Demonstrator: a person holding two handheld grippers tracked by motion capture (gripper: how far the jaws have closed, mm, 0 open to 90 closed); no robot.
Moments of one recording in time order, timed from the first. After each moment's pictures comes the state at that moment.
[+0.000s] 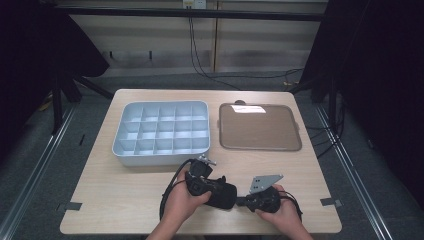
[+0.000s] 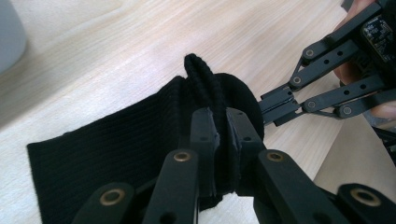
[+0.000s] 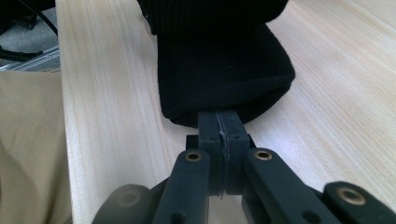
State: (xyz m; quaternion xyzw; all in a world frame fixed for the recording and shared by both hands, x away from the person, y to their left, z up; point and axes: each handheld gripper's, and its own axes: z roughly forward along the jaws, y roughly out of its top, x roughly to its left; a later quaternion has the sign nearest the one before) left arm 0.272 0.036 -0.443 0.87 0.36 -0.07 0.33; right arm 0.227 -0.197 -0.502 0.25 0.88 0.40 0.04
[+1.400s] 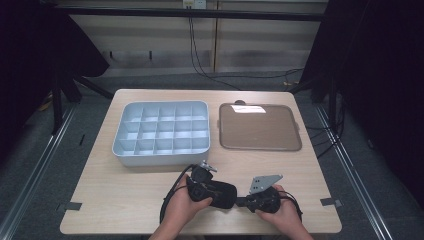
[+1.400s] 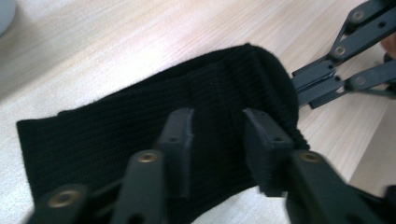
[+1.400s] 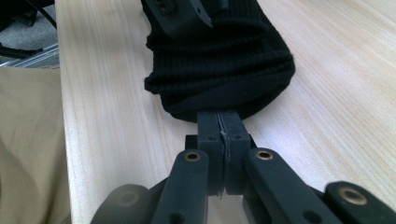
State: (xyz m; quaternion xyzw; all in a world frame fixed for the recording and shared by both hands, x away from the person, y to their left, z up) left arm 0.268 0.034 -0.468 0.88 0.36 -0.05 0.30; right arm 0.227 -0.197 -0.503 0.25 0.88 0.40 0.04
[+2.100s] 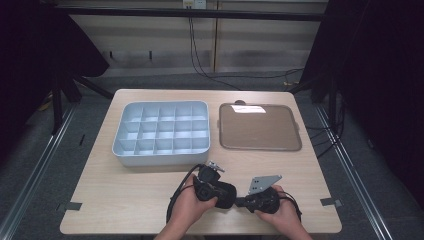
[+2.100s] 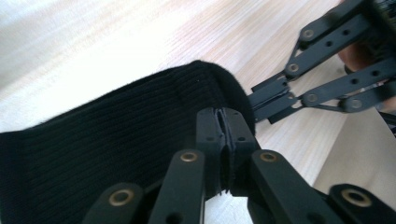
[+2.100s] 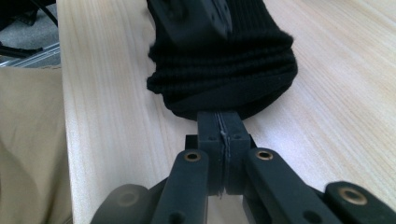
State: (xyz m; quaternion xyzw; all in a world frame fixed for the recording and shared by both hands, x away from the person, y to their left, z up) left arm 0.266 0.017 -0.462 0.88 0.34 -0.08 0.31; right arm 0.227 -0.195 -0.503 0.25 0.88 0.40 0.04
